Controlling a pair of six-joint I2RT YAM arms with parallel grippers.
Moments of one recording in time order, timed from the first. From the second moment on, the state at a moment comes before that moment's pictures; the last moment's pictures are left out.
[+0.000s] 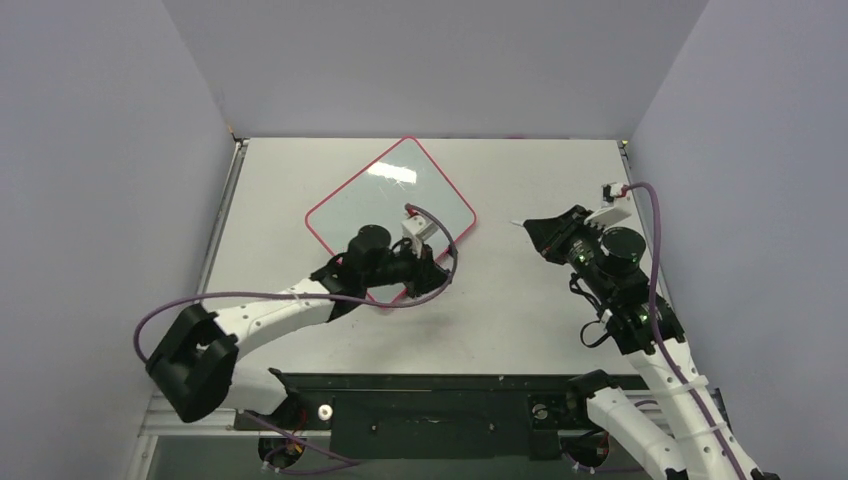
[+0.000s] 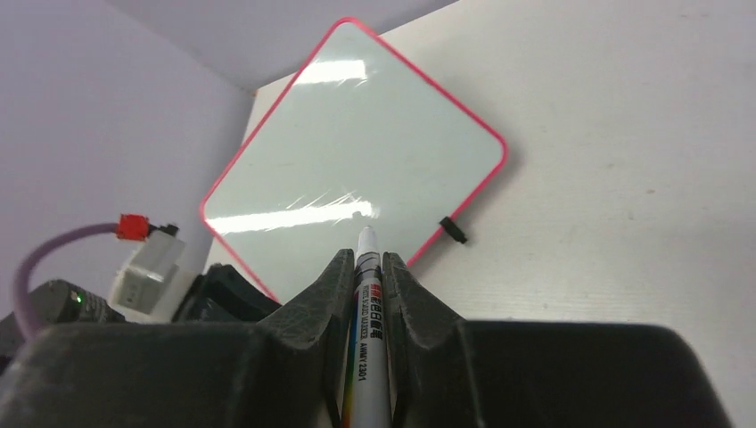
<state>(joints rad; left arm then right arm) -0.75 1.29 0.76 0.24 0.44 -0.34 0.33 0.72 0.87 -0.33 -0.10 0.68</state>
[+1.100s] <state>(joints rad) -1.03 1.91 0.89 0.49 -0.14 -0.36 0.33 0.61 0.88 -0.49 0.32 0.61</state>
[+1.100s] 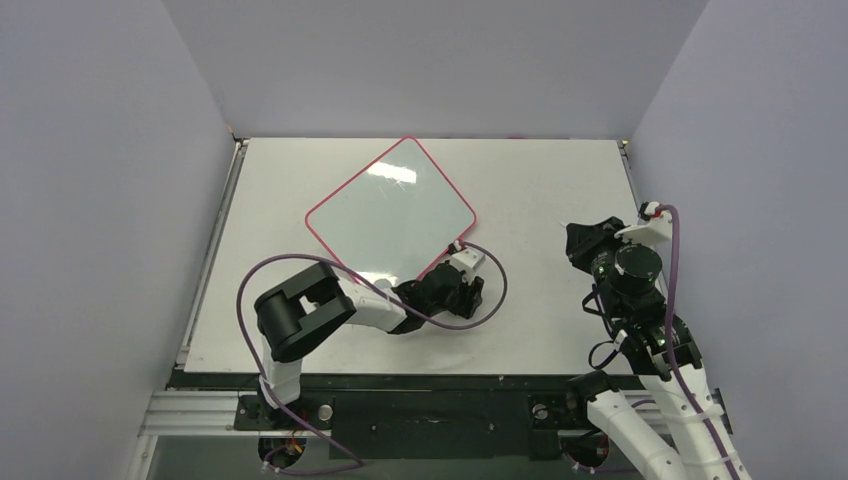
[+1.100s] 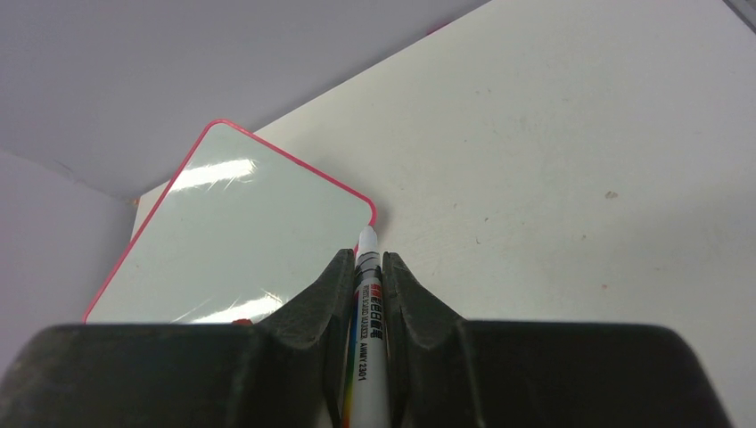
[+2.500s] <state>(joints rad) -0.13 1.21 0.91 0.02 0.21 -0.41 0.40 0.67 0.88 -0.47 0.25 0.59</state>
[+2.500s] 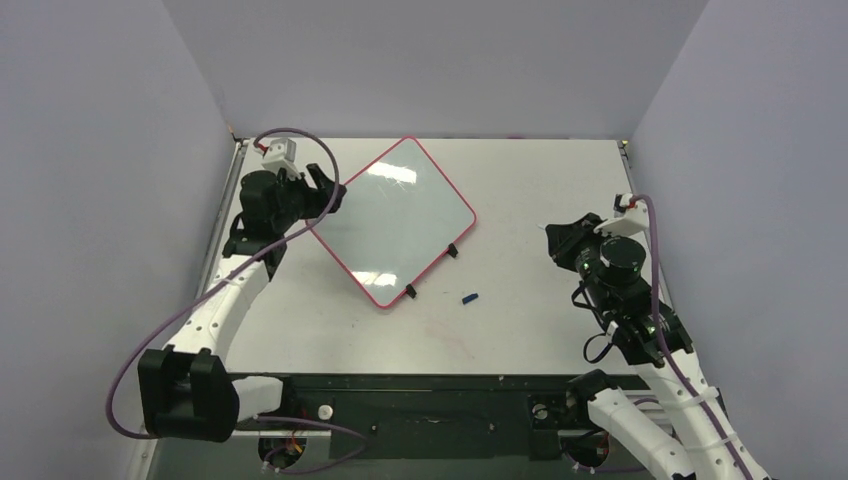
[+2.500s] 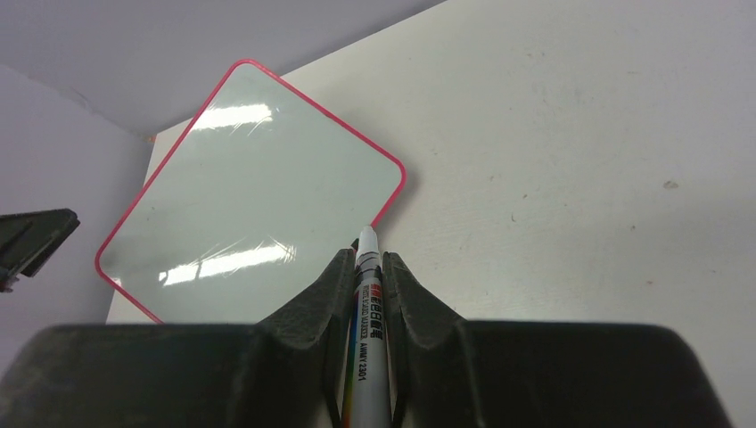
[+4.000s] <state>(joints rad) -0.18 1.92 1.45 -0.08 0.62 -0.33 0.43 0.68 0.88 -0.48 0.25 0.56</state>
